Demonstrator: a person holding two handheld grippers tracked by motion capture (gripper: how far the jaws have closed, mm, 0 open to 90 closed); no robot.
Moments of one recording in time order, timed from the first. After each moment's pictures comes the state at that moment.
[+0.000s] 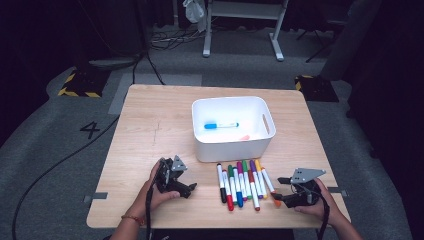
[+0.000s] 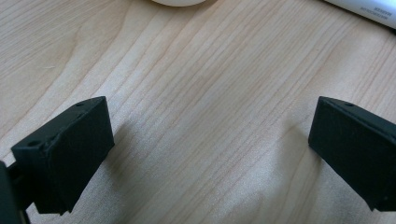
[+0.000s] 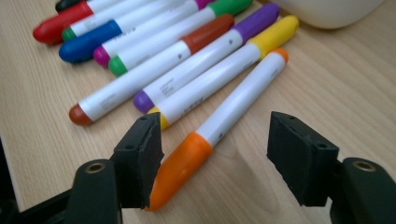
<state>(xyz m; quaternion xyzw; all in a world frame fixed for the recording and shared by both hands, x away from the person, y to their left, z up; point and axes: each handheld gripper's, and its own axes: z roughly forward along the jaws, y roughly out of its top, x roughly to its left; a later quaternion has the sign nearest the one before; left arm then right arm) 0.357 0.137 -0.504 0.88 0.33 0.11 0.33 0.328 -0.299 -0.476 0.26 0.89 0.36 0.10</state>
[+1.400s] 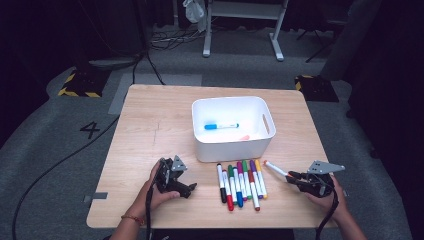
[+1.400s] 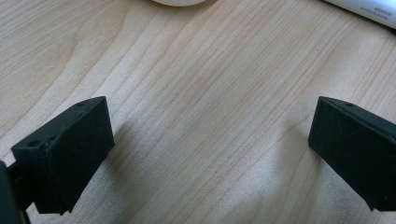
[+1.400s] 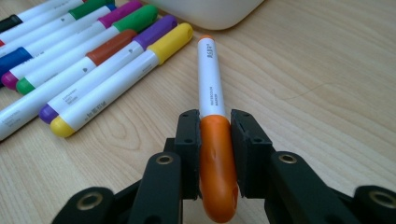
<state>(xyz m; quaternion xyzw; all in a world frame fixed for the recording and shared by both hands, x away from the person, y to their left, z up) 0.357 0.137 -0.504 0.88 0.33 0.11 0.33 0.347 -0.346 -0.479 0.33 0.84 0.39 0.15</state>
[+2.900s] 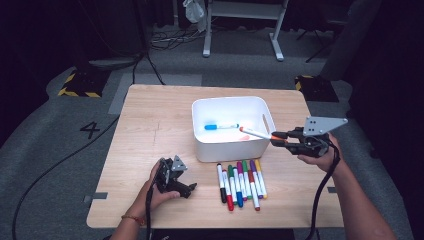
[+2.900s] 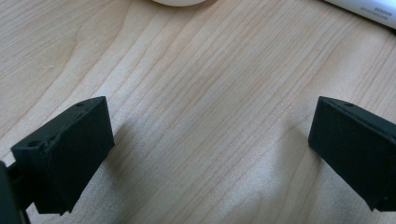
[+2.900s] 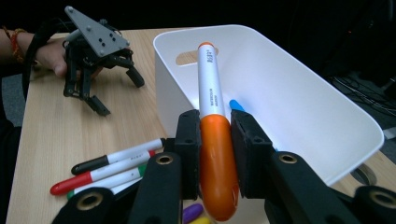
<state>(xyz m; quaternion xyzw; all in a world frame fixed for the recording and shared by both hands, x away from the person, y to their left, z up) 0.357 0.137 -0.504 0.88 0.33 0.11 0.33 0.397 -0.274 -0.329 0.12 0.86 0.48 0.16</state>
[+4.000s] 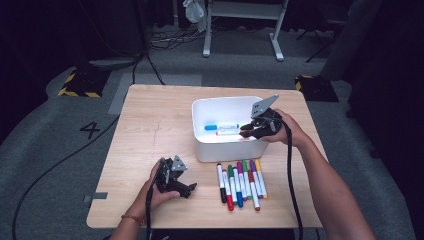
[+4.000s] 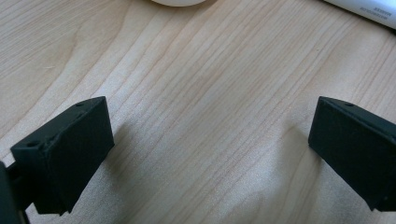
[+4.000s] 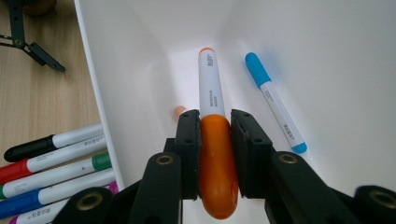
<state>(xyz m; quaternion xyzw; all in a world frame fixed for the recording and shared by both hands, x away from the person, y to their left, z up) 0.357 0.137 -0.504 0.88 0.33 0.11 0.33 0.493 -0.186 -0.368 0.09 0.94 0.33 0.07</state>
